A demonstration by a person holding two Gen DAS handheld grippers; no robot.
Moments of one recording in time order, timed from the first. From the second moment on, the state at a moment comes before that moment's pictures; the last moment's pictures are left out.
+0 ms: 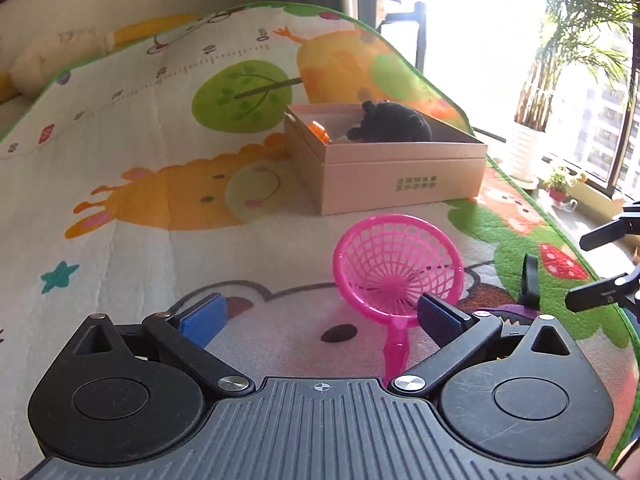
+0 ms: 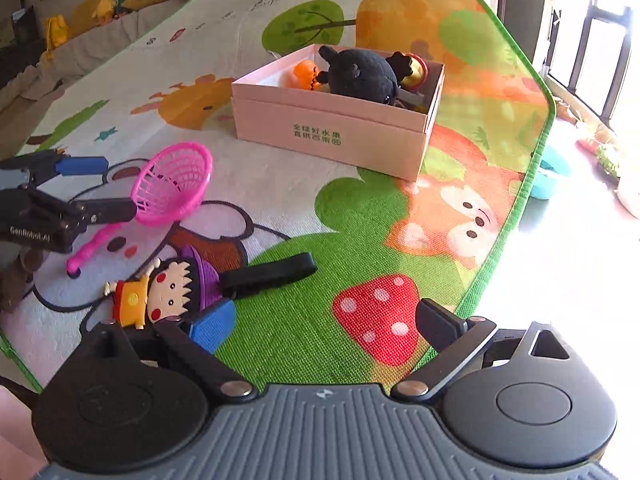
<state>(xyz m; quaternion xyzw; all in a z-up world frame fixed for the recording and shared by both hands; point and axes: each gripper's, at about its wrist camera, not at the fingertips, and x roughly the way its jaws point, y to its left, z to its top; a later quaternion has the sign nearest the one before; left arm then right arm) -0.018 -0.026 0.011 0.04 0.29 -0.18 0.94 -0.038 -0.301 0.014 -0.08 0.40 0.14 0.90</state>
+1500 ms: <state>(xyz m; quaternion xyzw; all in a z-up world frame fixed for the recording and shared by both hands) -0.003 -0.002 0.003 -0.05 0.32 -0.18 0.93 -0.050 -0.274 0.012 -0.19 0.37 0.11 0.90</state>
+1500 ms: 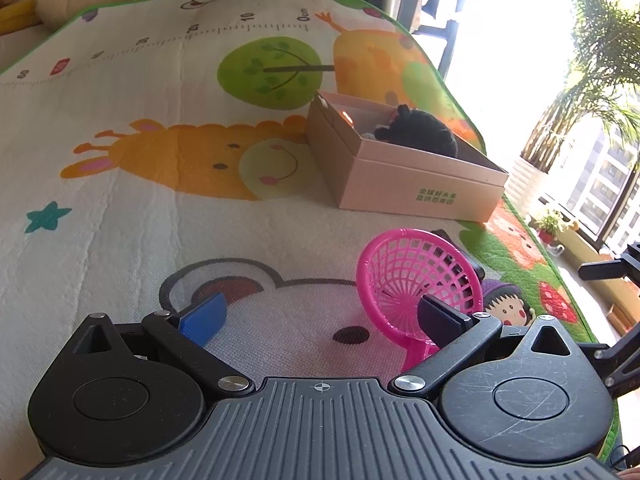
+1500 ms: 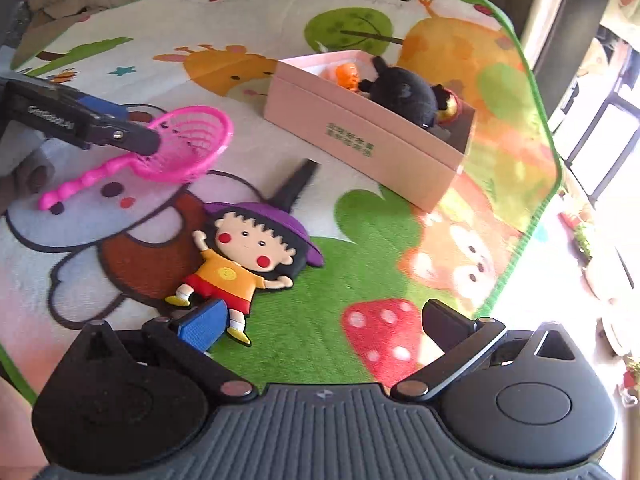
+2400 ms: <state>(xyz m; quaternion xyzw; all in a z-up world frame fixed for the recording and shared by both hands) -0.027 -0.037 0.026 0.02 0.30 -0.26 0.92 -0.041 -0.269 0.006 -0.02 0.34 0.11 0.93</state>
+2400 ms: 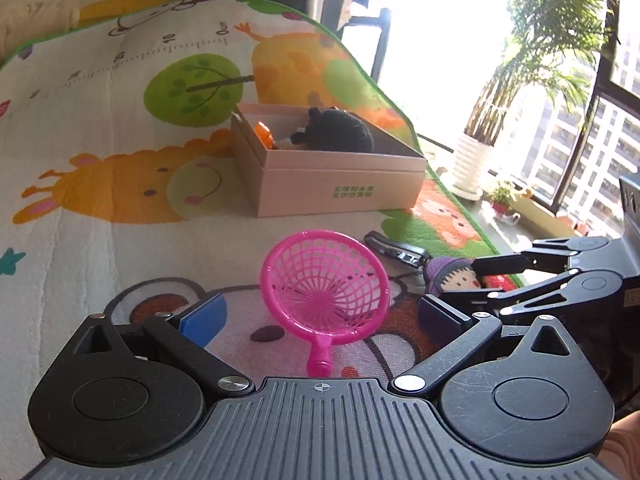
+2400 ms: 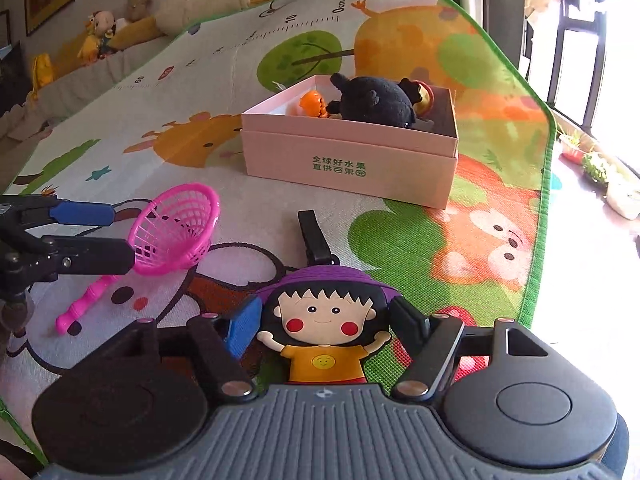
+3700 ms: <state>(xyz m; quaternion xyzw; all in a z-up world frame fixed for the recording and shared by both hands) 0.004 -0.095 0.105 0.11 0.25 -0.24 0.93 -0.090 -0.292 0.077 -0.02 0.24 0.15 0.96</state>
